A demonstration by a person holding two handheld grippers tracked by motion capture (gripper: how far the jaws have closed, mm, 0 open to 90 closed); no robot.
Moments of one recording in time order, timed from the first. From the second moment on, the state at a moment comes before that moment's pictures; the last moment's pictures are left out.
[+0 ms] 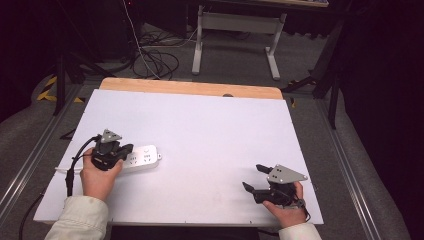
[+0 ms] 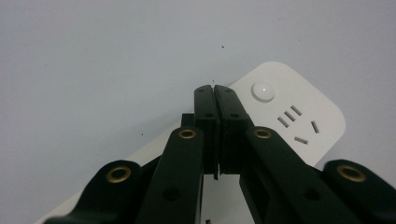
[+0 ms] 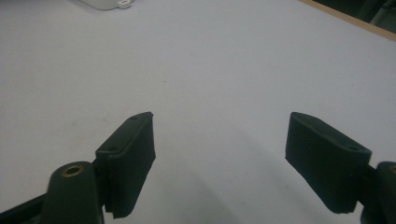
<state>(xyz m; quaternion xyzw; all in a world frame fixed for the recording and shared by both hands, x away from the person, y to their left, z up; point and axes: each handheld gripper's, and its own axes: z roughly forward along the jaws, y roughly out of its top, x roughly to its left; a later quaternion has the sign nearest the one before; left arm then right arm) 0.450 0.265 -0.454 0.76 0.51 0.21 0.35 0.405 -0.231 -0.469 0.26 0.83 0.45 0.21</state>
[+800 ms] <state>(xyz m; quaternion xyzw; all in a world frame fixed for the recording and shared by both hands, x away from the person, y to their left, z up) 0.431 0.269 -0.430 0.76 0.49 0.20 0.39 0.405 -0.232 -0.469 0.26 0.83 0.45 0.21</state>
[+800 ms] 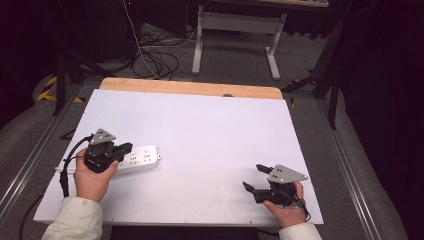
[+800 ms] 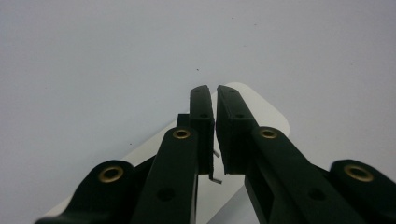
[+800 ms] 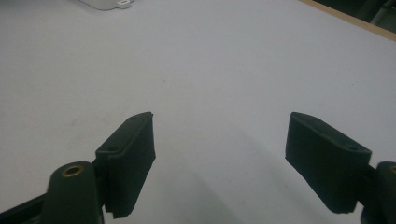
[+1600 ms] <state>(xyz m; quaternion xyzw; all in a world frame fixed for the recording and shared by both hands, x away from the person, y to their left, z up) 0.404 0.264 -0.407 0.77 0.41 0.19 0.44 0.404 -0.235 -0.468 0.26 0.83 0.45 0.21</state>
